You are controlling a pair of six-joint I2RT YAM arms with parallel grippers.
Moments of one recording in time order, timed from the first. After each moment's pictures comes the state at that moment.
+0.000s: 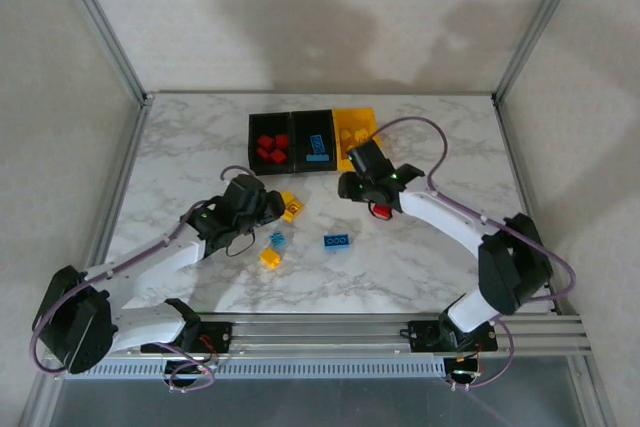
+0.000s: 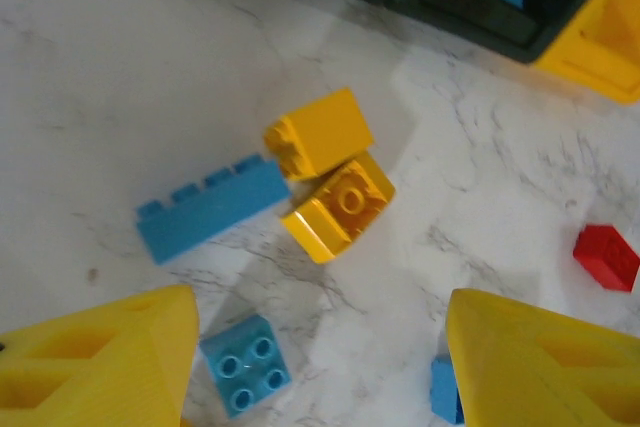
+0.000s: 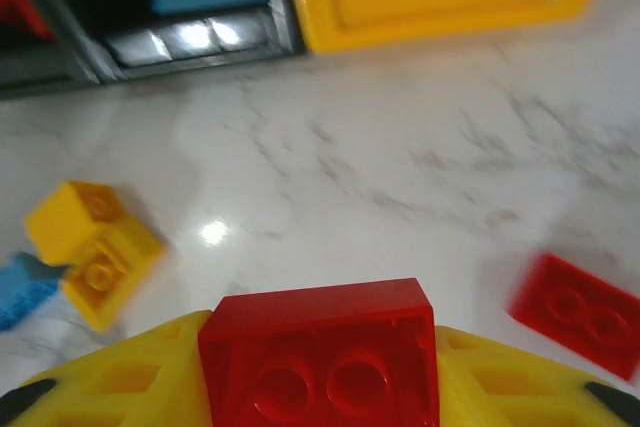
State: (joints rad) left arm -0.58 1.16 0.71 -0.36 -0.16 -0.90; right arm 0.69 1.58 1.18 -0.54 0.11 0.61
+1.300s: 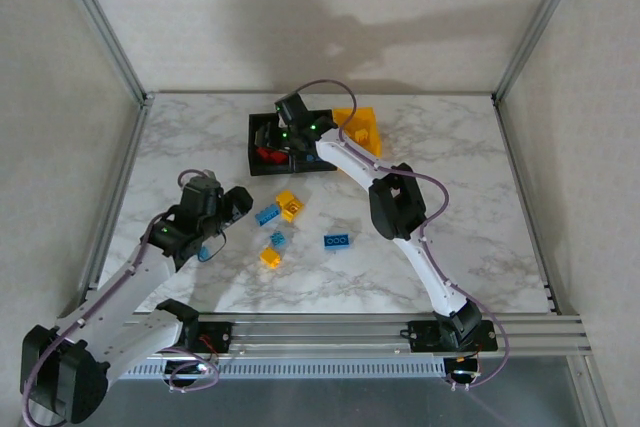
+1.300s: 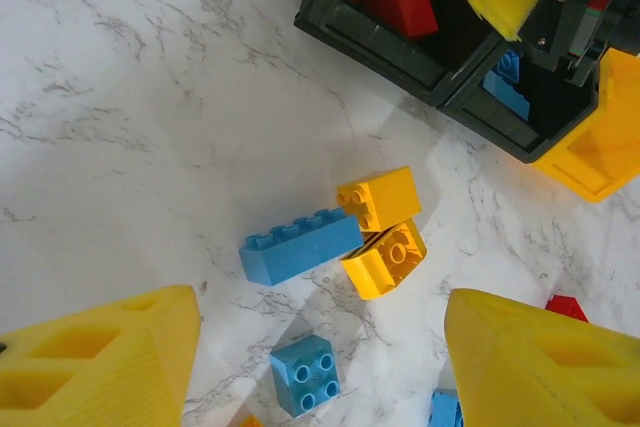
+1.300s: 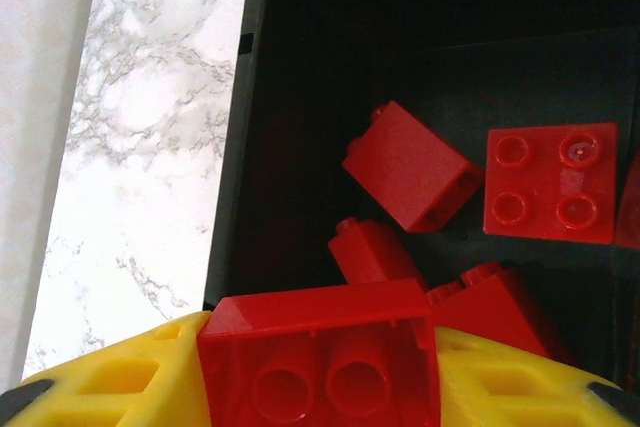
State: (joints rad) left arm -0.36 0.92 0.63 -0.43 -0.06 -0.90; right arm 0.72 2.52 2.32 -0.53 -0.22 0.70
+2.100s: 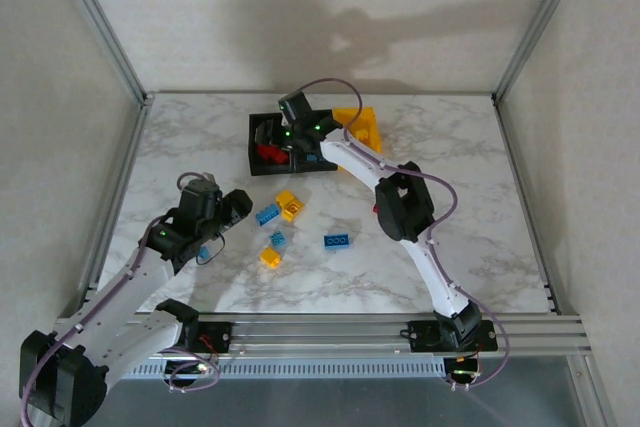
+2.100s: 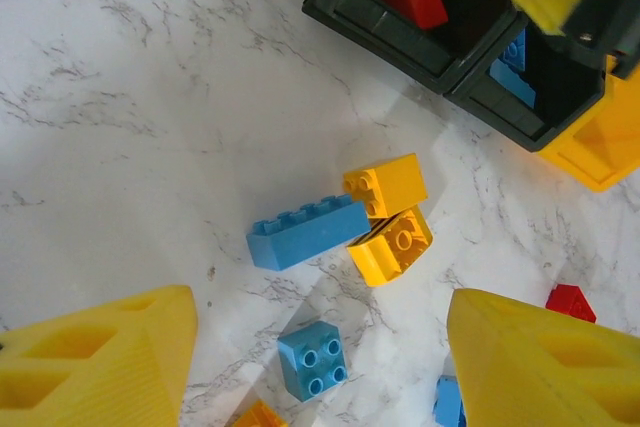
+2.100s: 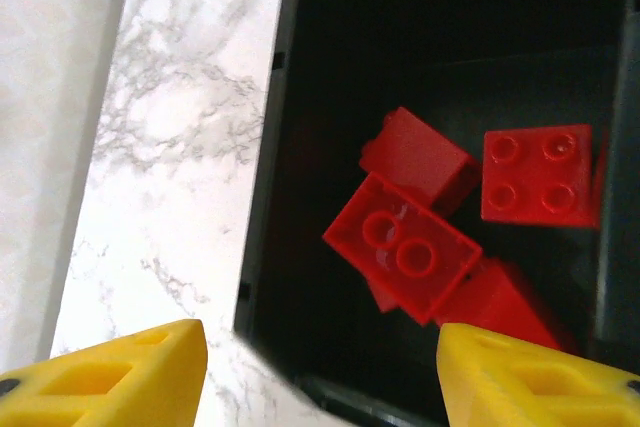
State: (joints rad) left arm -0.36 0.90 0.62 -0.45 -0.05 -0.90; right arm 0.72 2.37 2.13 -0.45 -0.19 0.70
